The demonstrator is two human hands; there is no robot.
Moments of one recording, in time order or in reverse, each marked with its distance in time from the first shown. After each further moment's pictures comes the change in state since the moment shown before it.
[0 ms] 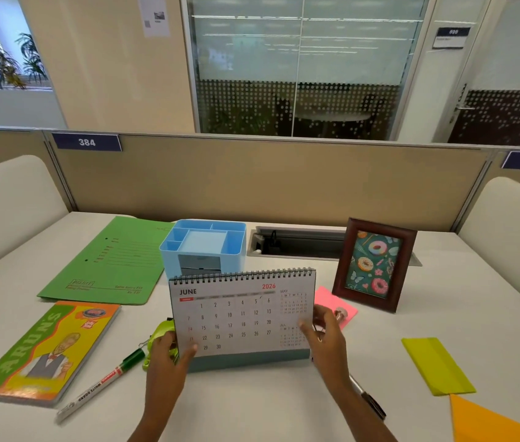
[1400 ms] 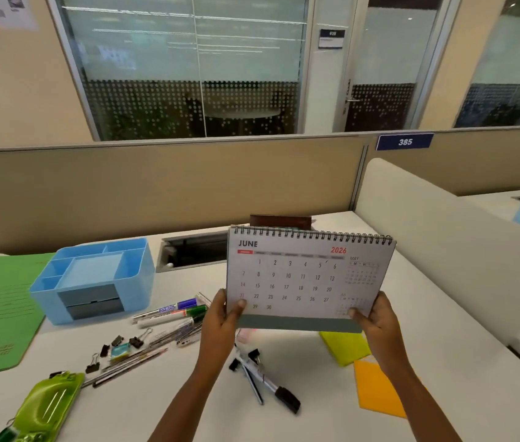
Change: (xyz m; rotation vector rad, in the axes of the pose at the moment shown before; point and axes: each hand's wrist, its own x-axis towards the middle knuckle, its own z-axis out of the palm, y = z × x) left_hand -0.035 0.157 0.162 -0.497 -0.505 0.311; right_hand 0.007 0.020 -0.208 0.060 0.304 -0.038
